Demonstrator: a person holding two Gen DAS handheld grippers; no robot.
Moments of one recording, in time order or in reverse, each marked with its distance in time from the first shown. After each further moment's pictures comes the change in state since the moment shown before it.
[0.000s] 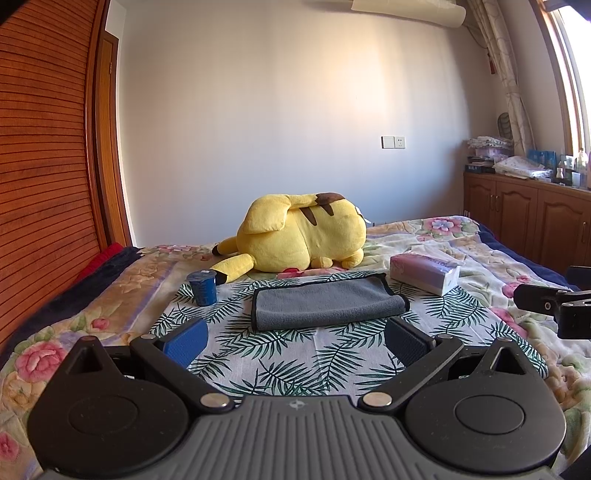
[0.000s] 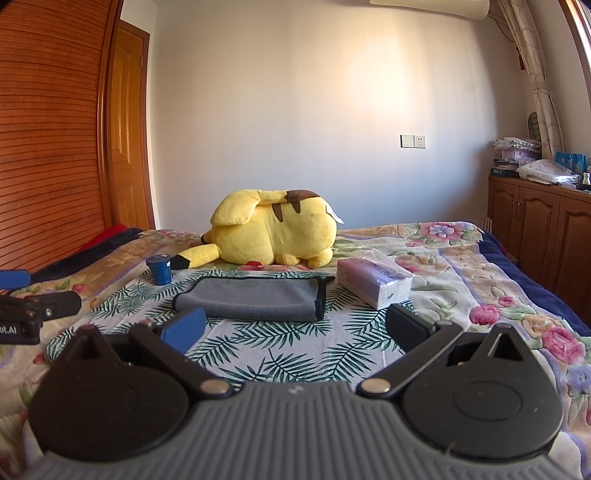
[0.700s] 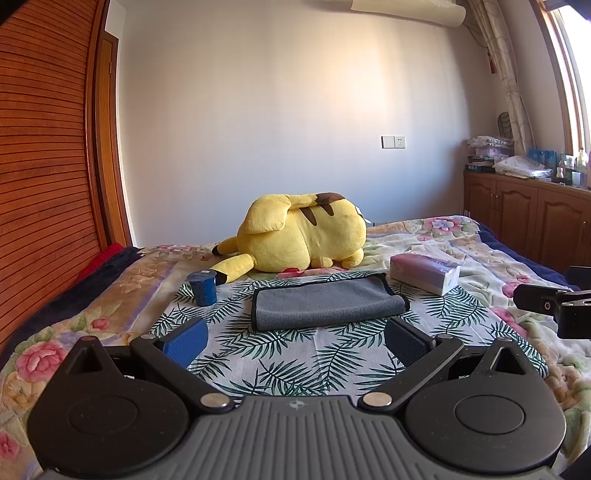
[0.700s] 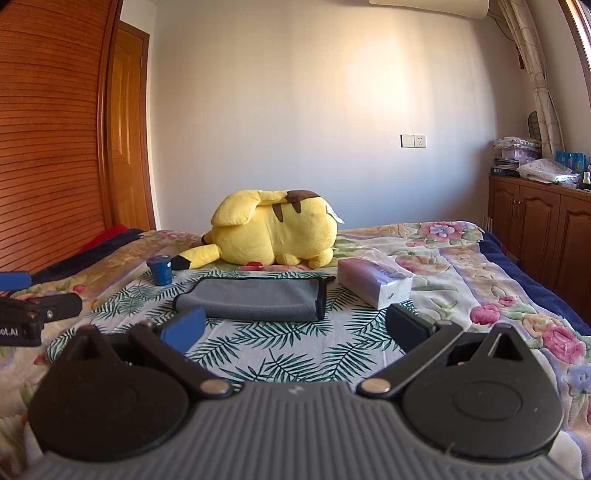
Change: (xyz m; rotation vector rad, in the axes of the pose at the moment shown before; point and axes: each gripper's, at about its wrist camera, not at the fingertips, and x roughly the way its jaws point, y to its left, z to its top) left arm 0.000 0.001 0.000 0.000 -0.001 -0.001; right arm 0.000 0.000 0.000 0.001 0.001 0.001
